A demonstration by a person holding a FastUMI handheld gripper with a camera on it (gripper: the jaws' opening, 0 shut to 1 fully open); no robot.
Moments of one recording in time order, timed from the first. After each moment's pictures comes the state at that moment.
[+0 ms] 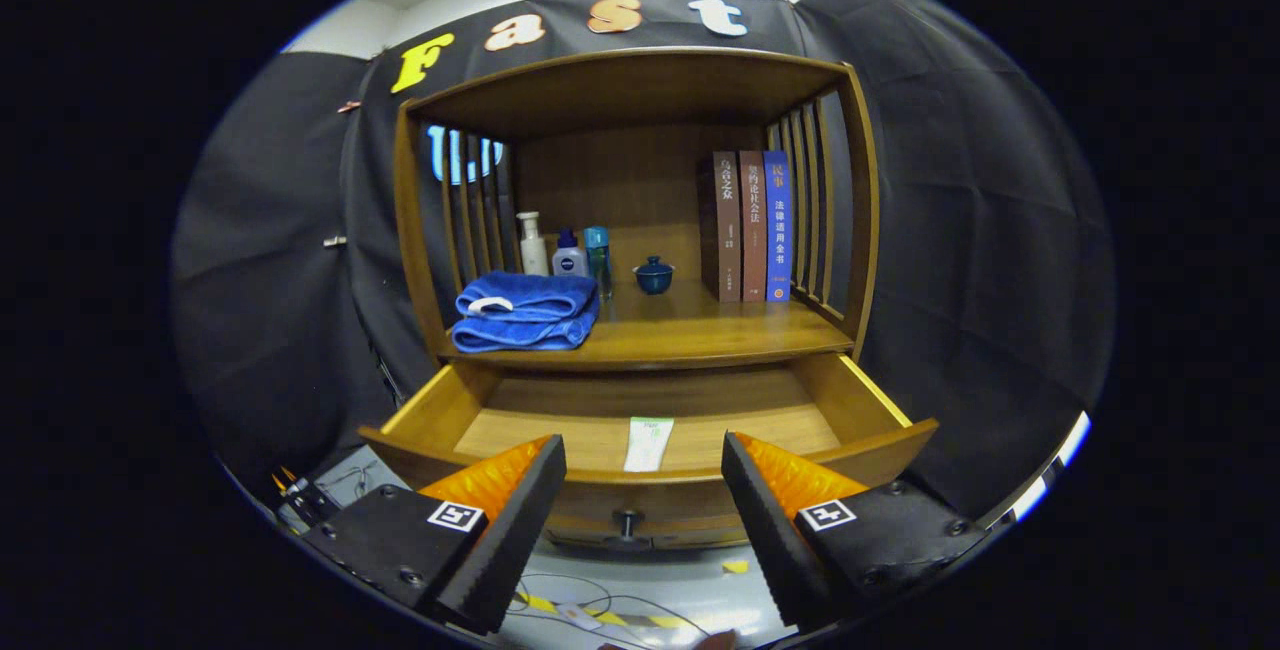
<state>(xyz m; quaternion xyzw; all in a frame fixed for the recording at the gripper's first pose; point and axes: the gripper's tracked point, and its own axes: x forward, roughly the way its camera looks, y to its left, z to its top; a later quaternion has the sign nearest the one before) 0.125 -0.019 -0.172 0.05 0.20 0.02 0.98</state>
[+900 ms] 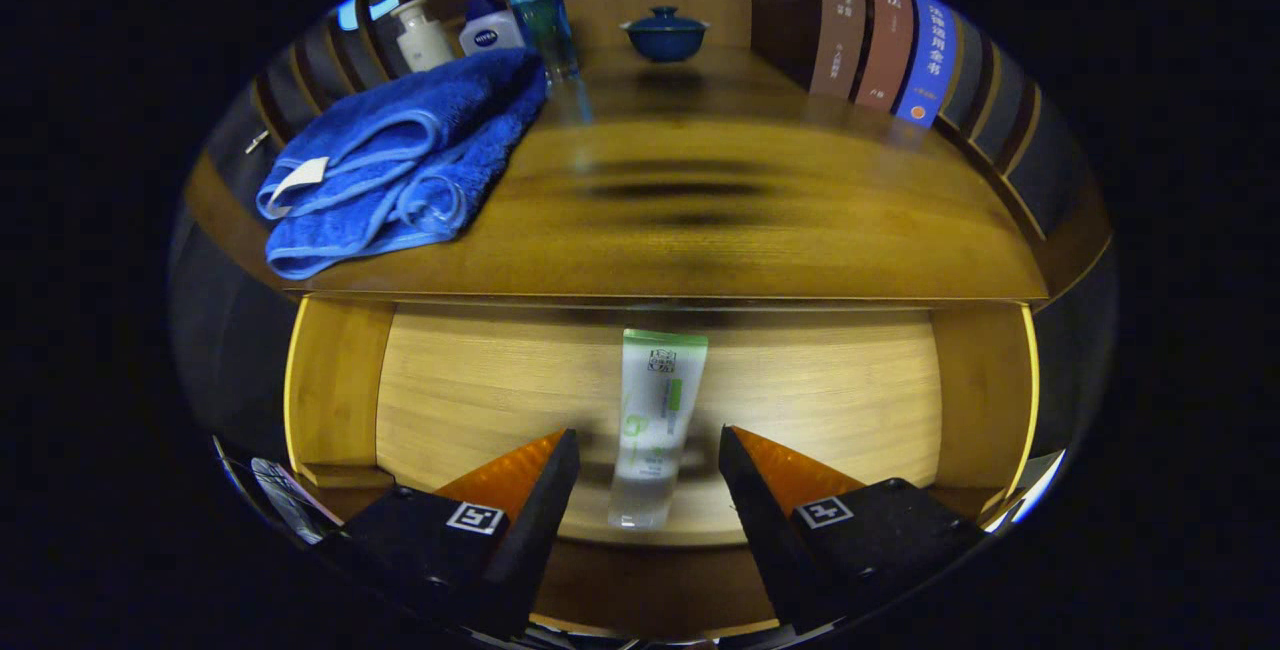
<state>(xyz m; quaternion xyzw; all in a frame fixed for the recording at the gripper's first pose) 0.248 0.000 -0.344 0.03 0.57 0.02 0.82</state>
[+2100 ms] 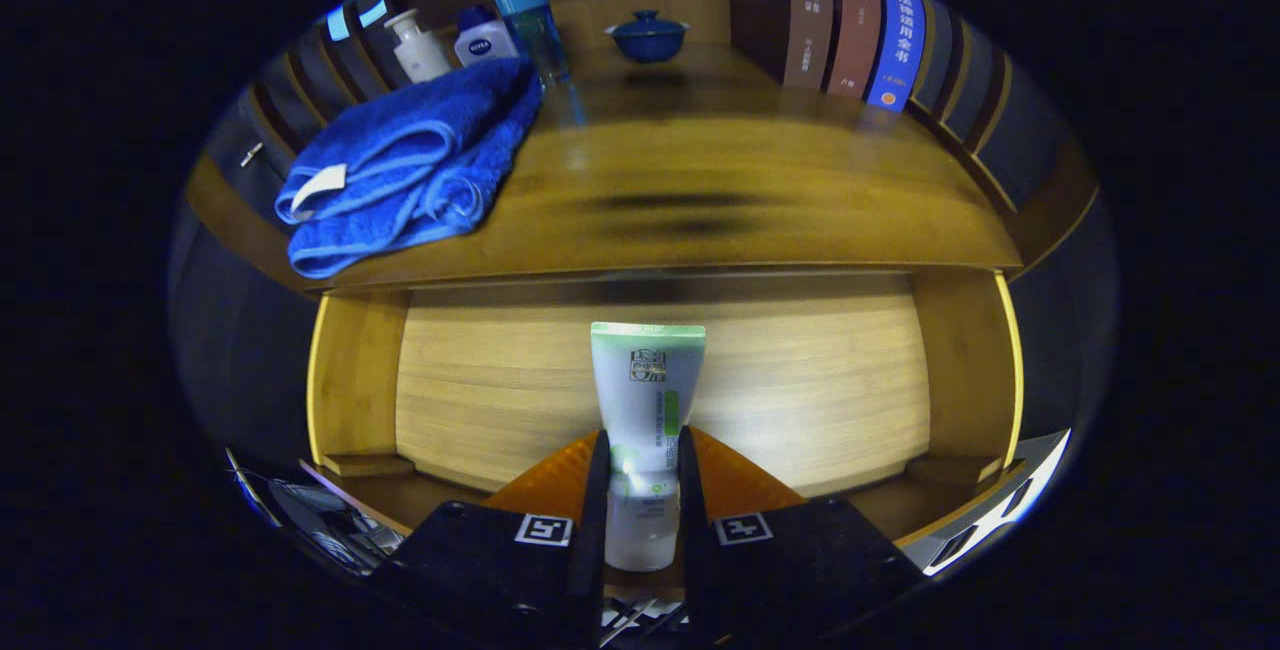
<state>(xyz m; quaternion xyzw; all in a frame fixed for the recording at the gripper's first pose) 0.224 -0.008 -0.298 0.06 0.57 0.02 0.82</state>
